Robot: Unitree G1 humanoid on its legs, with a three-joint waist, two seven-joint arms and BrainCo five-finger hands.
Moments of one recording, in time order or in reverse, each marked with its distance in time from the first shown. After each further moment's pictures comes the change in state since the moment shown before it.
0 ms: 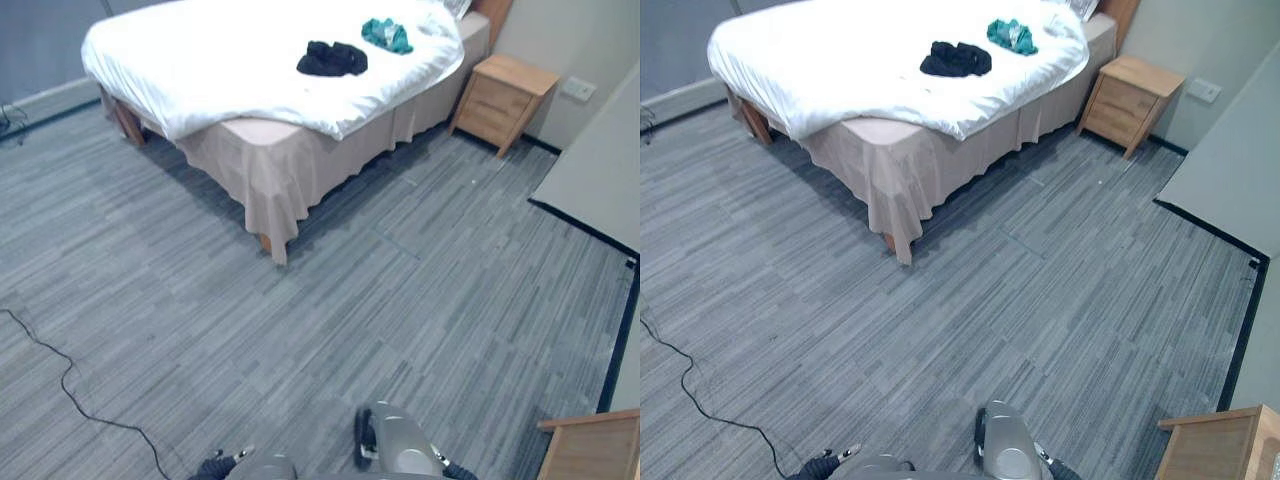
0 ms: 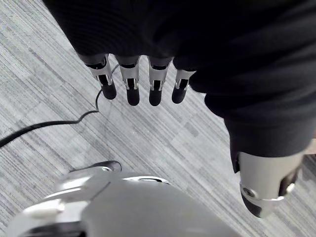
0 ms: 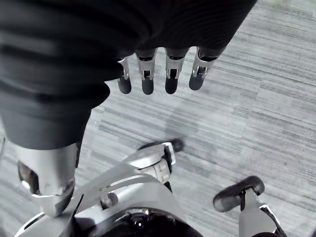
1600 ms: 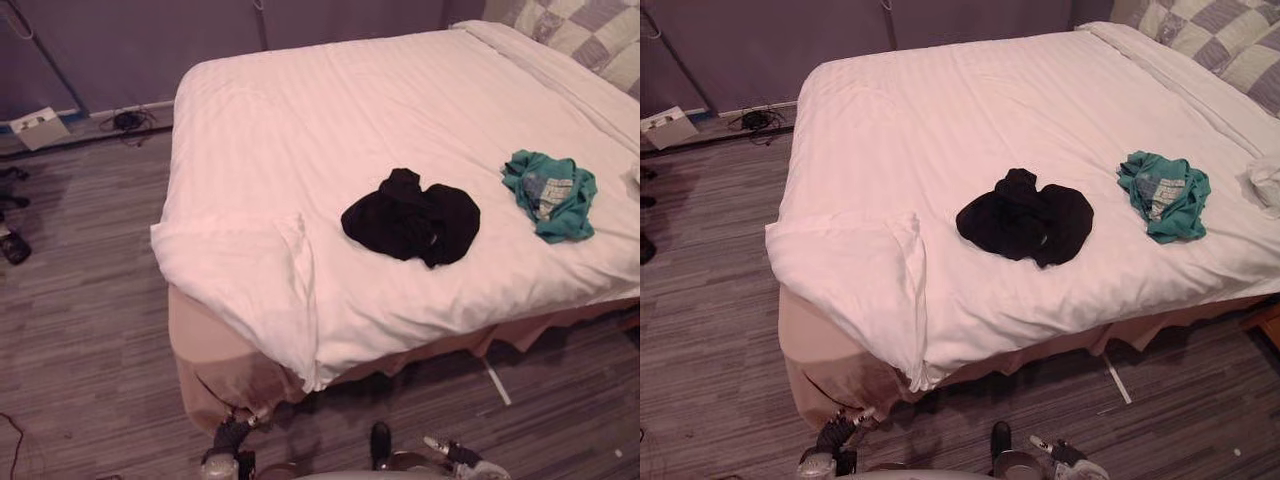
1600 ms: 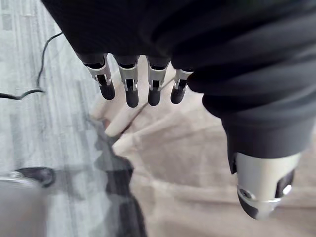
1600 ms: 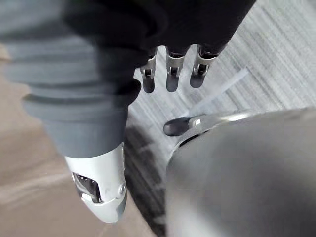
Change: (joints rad) left arm 0.041 -0.096 0.138 -0.224 0.119 -0.195 0.151; right arm -0.065 -0.058 -0.067 0.025 -0.105 0.054 0.045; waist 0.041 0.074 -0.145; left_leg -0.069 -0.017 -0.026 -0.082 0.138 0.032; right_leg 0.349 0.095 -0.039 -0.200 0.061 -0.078
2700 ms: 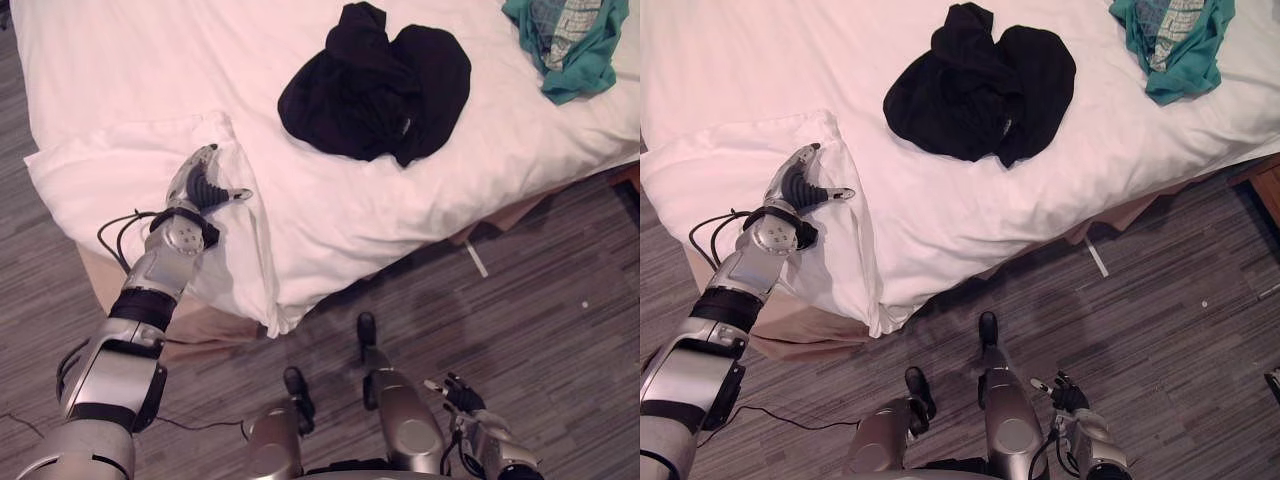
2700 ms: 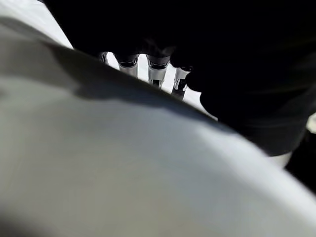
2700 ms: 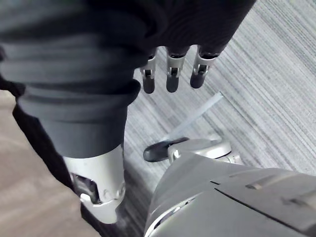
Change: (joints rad) left arm -0.856 0.507 -0.345 -0.174 0.350 0.167 -0.133; right arm -0.055 -0.034 0.166 -0.264 0.171 -0.104 -0.064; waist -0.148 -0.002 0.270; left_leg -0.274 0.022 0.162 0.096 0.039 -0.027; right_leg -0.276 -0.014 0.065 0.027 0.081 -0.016
